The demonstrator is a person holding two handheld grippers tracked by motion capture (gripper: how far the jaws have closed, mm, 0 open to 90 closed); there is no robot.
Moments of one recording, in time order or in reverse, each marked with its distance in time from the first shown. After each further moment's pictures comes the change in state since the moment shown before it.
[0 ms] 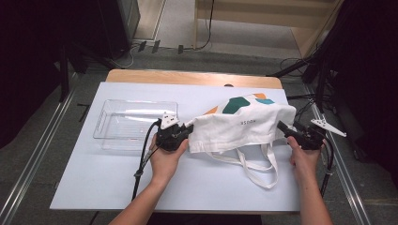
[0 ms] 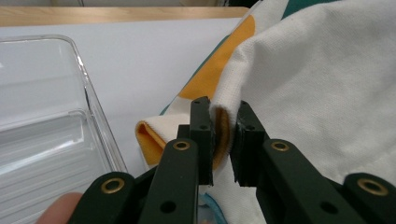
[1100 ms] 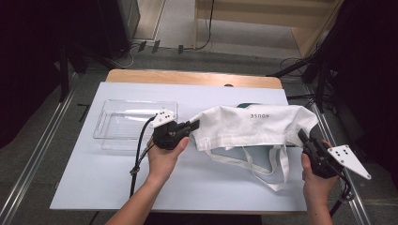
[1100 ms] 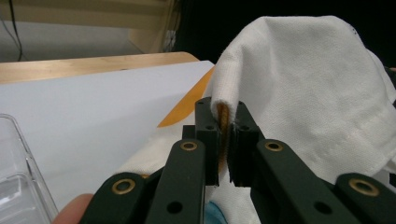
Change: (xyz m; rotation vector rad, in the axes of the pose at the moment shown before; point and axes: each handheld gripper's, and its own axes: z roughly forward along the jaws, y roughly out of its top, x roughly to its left) left arm -0.012 0.026 -0.032 -0.134 -0.228 0.018; right arm 0.057 -0.013 -0.101 -0.350 -0.088 -0.313
